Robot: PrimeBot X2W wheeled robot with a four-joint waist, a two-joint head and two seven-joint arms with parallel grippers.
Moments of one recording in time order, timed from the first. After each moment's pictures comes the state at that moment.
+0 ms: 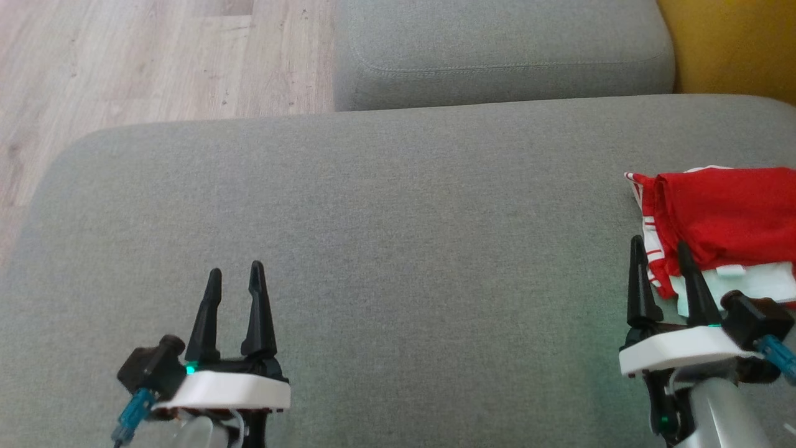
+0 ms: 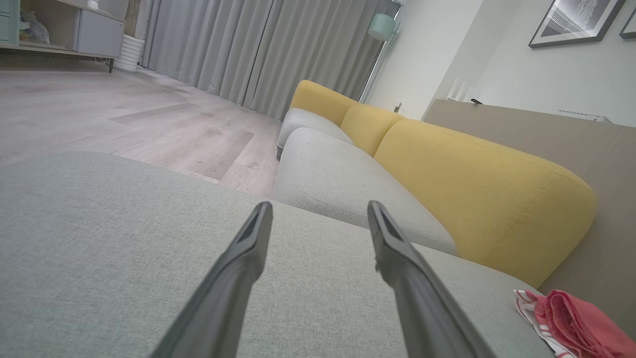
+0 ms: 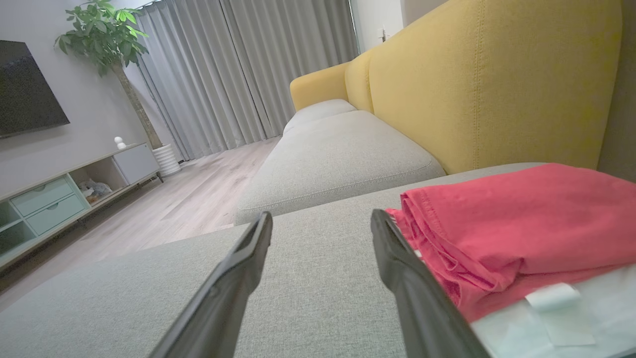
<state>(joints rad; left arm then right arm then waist) -0.08 0.05 -0.19 0.28 -0.49 -0.09 -0.26 -0.11 -0.05 -0.04 0.37 0.27 0.13 -0.25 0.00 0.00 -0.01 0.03</state>
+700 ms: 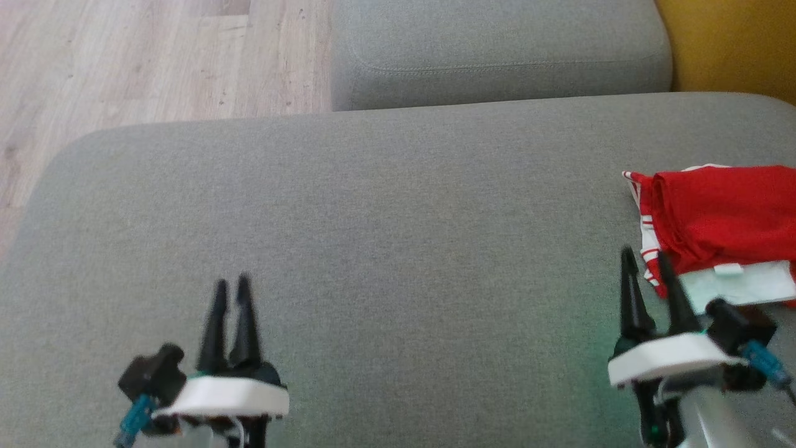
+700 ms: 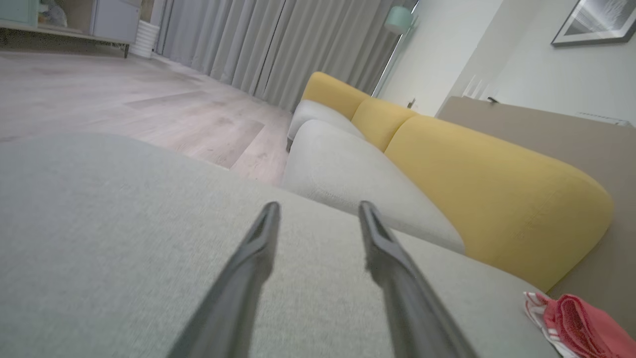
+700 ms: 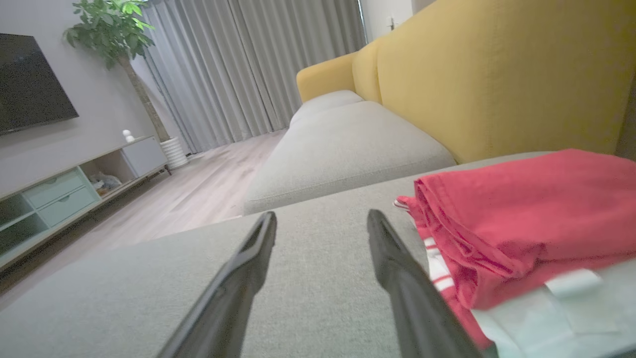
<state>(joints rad) -0.07 0.05 -0.20 0.30 -0.54 -0.06 -0.26 -0.11 -0.04 0.00 0.39 0.28 0.13 -0.25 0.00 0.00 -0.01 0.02</state>
